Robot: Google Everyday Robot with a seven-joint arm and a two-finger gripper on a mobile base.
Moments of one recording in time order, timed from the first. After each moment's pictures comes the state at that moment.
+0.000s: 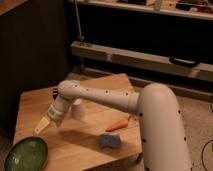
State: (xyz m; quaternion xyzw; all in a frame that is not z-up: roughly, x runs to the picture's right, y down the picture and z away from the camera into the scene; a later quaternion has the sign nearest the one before) arm -0.300 0.198 0.732 0.09 -0.59 -0.71 0.36
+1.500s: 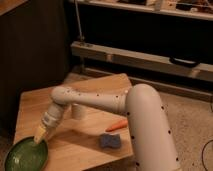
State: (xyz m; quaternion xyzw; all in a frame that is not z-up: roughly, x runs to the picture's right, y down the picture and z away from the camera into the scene) arm -0.324 0.243 0.743 0.07 -0.63 -0.71 0.33
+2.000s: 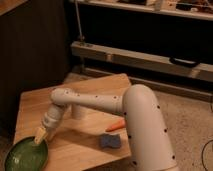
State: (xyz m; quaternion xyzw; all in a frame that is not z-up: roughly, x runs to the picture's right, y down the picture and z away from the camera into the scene) arm -0.333 0.253 0.747 0.05 -0.63 -0.71 0.31
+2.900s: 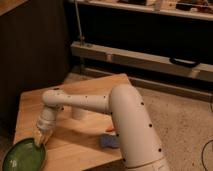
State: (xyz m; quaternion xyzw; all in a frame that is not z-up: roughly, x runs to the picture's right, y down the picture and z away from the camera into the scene) arm -0.348 0.269 0.753 0.00 -0.65 -0.70 0.29
